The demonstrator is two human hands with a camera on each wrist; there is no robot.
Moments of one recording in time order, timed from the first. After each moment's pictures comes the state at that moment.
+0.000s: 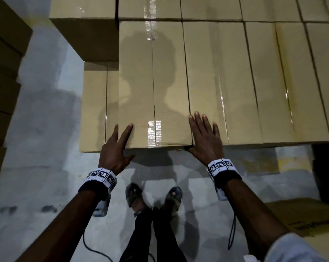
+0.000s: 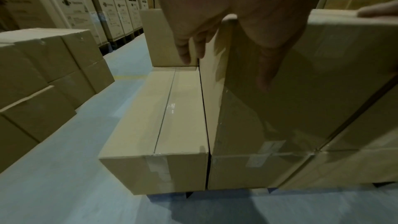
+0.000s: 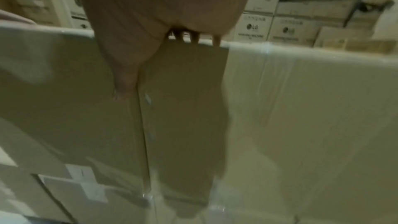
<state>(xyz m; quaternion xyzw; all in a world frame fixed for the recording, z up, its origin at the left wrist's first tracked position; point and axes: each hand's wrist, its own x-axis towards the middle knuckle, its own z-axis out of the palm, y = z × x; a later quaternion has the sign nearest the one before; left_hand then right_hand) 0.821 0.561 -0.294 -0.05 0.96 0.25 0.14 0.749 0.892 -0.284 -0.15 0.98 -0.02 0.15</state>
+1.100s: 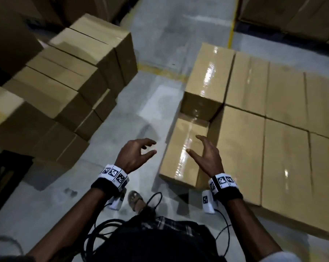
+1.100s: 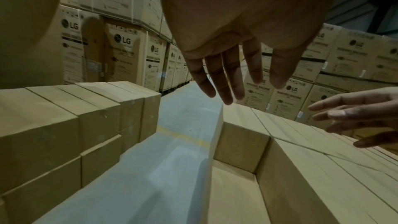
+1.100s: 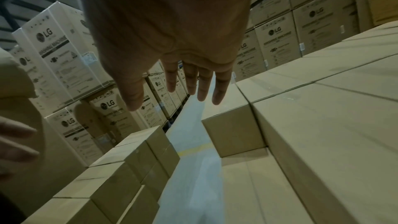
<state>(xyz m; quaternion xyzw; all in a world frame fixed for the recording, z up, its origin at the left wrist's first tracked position) 0.880 0.229 -0.020 -0.14 0.91 0.38 0.04 0.749 0.503 -0.051 -0.17 0.91 -0.35 0.14</state>
